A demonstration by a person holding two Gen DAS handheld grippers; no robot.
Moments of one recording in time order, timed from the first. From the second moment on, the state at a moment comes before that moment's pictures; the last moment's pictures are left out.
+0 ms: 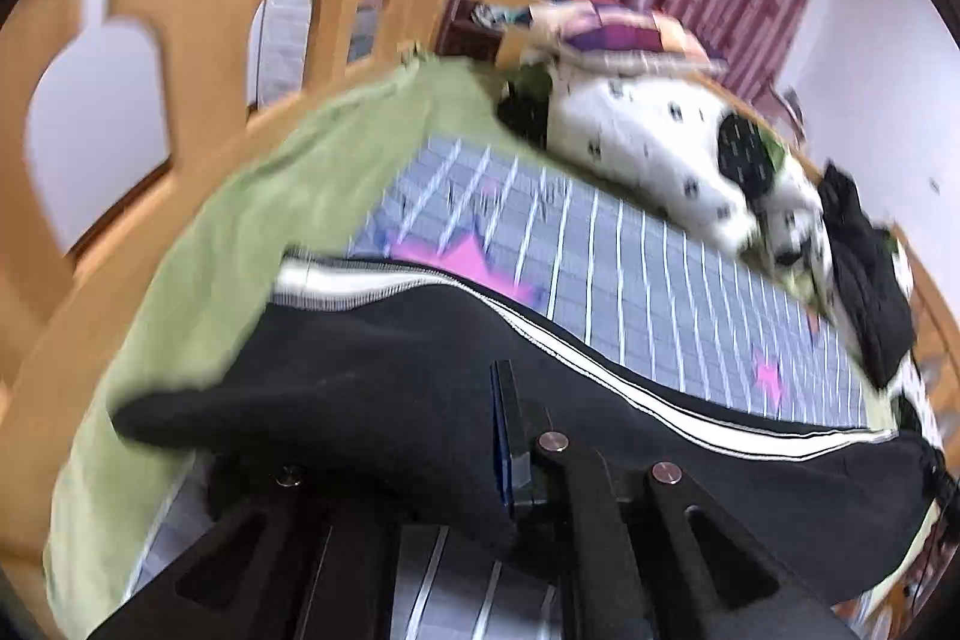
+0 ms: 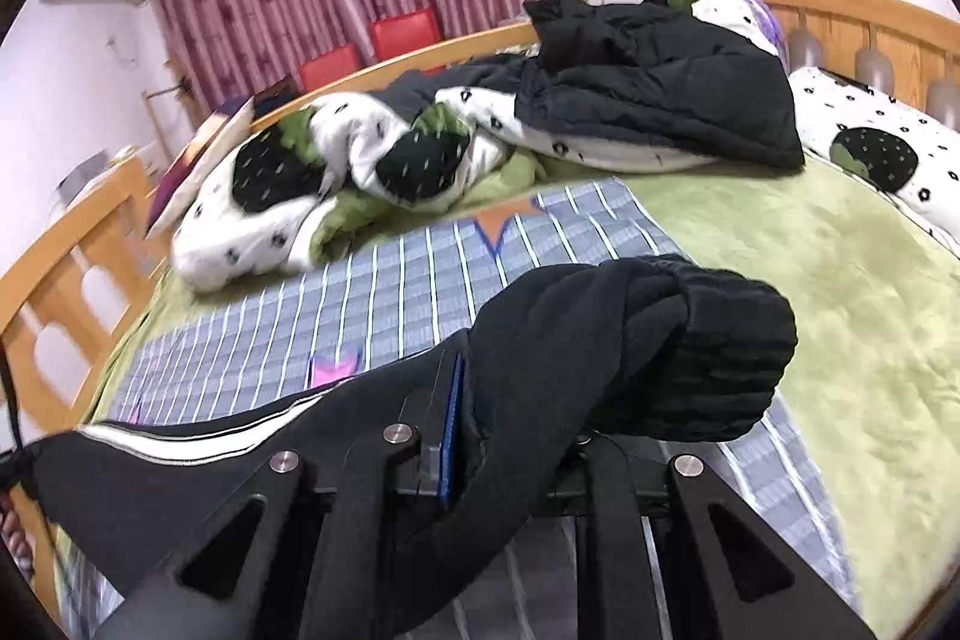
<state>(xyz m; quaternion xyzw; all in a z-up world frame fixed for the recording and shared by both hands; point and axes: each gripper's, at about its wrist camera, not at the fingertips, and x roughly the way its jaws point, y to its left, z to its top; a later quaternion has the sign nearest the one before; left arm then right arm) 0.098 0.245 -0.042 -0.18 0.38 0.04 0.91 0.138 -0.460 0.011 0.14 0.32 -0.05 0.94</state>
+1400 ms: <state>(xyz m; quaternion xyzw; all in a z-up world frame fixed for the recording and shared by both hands) -0.039 0.226 -0.098 -0.12 0.35 0.09 0.92 0.051 -0.572 -0.131 0.17 0.40 -0.09 0.90</state>
